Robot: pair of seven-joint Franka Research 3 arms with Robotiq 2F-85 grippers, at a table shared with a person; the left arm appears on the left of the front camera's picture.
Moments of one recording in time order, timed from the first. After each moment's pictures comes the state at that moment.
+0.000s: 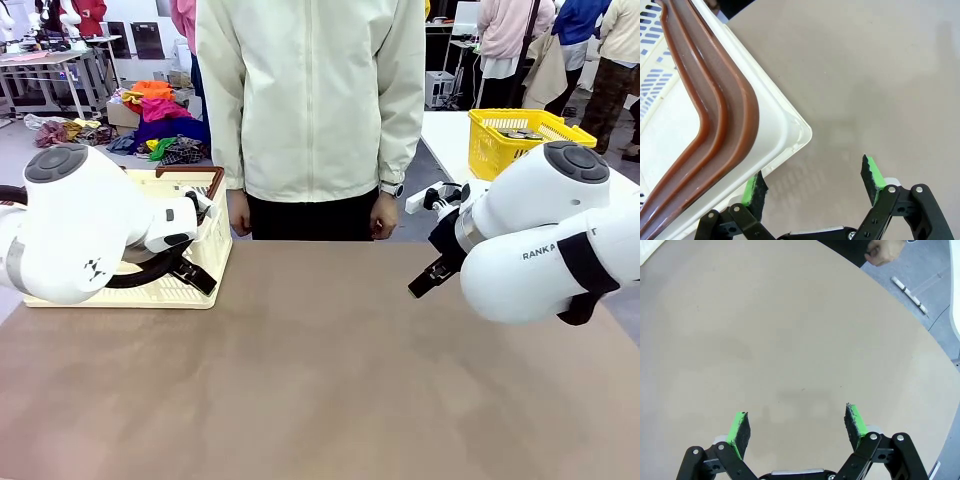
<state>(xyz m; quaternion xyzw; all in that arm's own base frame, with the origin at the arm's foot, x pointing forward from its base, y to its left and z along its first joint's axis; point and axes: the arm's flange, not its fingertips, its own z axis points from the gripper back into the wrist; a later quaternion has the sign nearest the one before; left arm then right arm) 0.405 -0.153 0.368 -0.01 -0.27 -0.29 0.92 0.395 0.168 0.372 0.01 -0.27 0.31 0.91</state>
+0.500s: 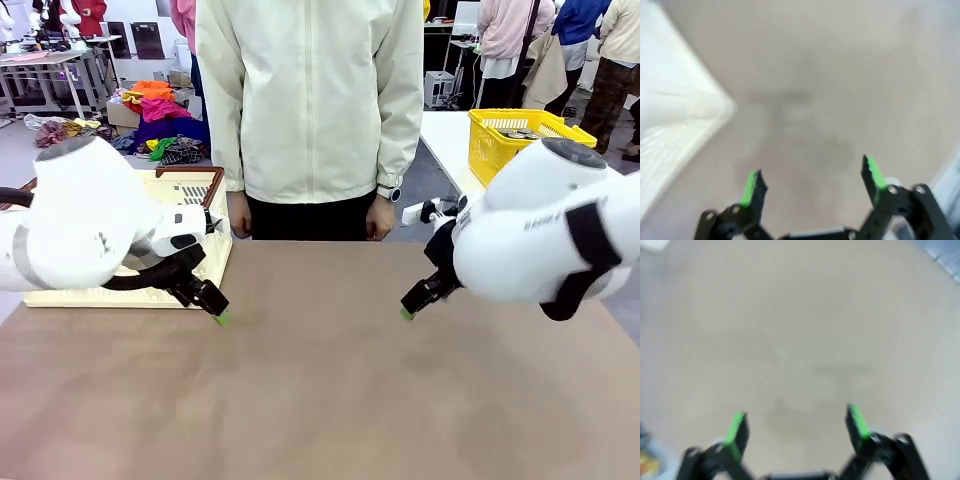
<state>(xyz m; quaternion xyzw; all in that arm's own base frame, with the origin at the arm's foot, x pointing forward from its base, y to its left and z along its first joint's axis) 0.373 -0.179 0.371 -0.13 -0.14 -0.31 0.93 0.367 0.180 0.369 0.11 -0.16 0.28 0.94</state>
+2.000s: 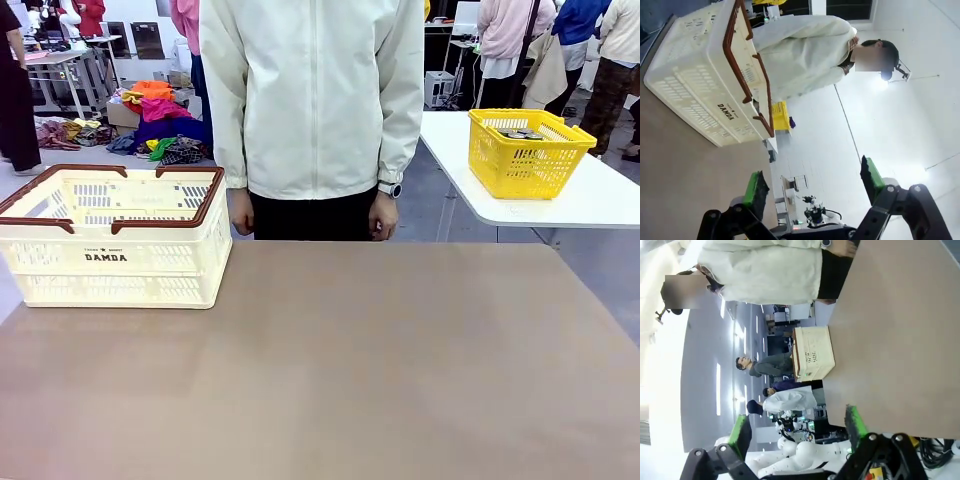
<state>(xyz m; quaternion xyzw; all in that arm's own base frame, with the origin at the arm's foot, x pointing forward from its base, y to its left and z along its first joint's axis) 0.166 0.287 0.420 -0.65 -0.34 0.26 0.63 0.168 -0.257 0.407 0.65 -0.21 -0.24 0.69</state>
